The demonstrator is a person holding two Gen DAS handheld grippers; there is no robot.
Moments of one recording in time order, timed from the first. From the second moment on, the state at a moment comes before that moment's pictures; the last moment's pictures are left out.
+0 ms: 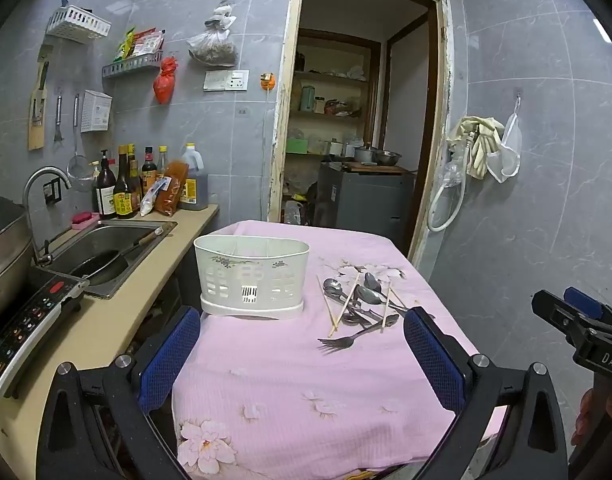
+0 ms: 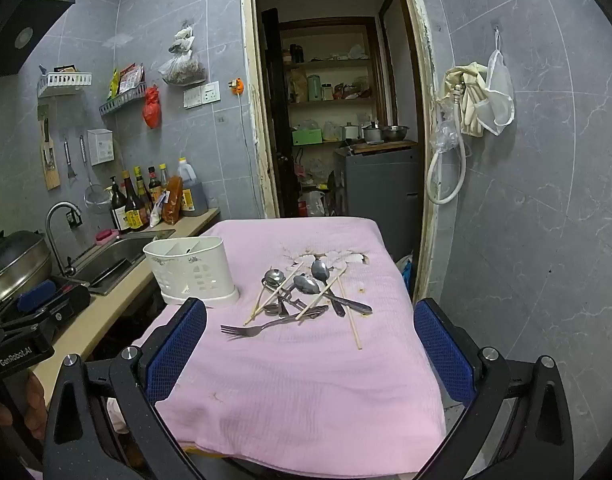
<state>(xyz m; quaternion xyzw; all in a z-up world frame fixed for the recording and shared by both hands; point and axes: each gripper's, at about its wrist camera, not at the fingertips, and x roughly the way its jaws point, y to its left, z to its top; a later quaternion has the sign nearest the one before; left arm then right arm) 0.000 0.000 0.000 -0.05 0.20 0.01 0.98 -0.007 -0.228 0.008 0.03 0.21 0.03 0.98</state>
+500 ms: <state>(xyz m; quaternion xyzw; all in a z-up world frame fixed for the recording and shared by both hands) 0.000 0.000 0.000 -0.05 0.20 0.01 0.98 -0.006 -0.225 0.007 0.03 0.21 0.03 0.98</state>
